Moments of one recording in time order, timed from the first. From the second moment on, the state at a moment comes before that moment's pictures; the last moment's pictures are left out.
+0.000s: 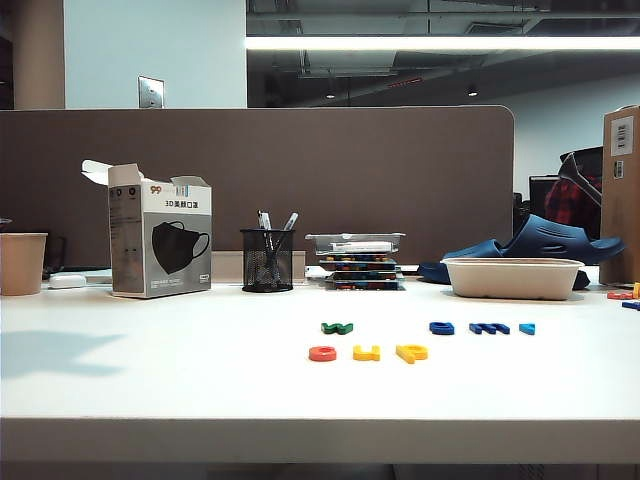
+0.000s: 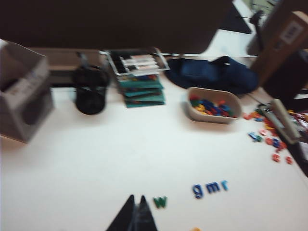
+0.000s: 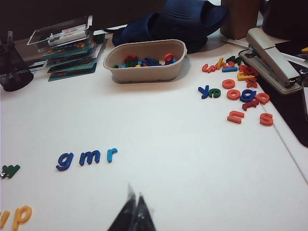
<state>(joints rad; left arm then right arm) -0.52 1.23 1.76 -0.94 -0.06 -0.28 0.11 0.20 0.48 -0.57 0.09 0.24</state>
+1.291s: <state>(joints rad) -0.11 0.55 1.39 -0.95 -0.05 -0.01 0.11 0.07 0.21 -0.35 0.11 0.19</state>
